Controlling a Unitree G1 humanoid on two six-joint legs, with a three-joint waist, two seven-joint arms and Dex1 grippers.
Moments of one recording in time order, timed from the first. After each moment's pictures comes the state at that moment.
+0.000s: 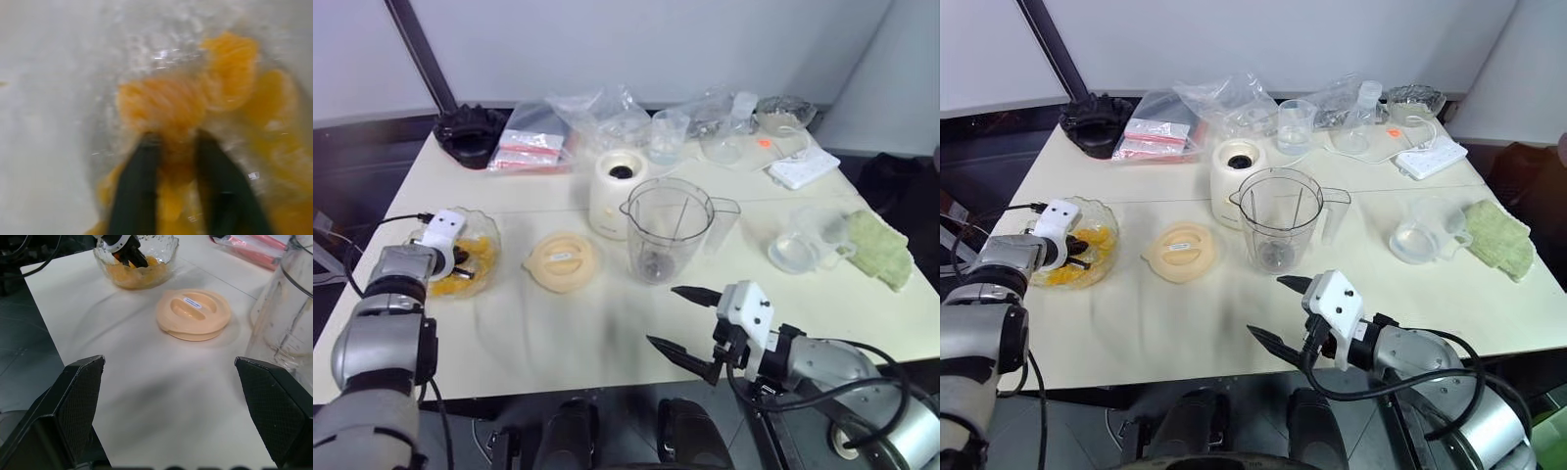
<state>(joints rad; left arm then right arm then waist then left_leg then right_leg) -0.90 0.67 0.04 1.31 0.18 0.26 -0.55 0.14 -0.68 0.07 -0.86 0.53 0.64 0.56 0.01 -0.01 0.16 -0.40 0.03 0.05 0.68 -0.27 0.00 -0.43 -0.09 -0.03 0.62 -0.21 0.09</state>
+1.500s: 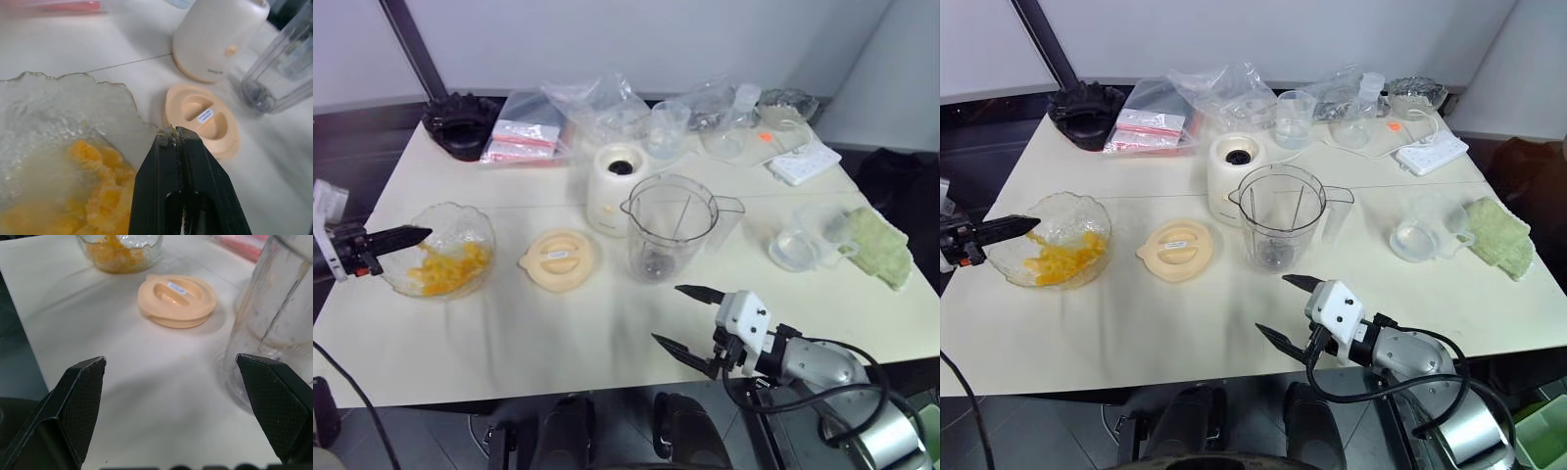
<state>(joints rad) -0.57 1.06 0.30 0.78 -0.37 0.55 -1.44 0.18 -0.64 0.12 -0.69 0.30 0.36 0.66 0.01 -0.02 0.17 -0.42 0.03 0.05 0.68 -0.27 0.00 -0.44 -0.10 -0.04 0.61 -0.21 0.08</state>
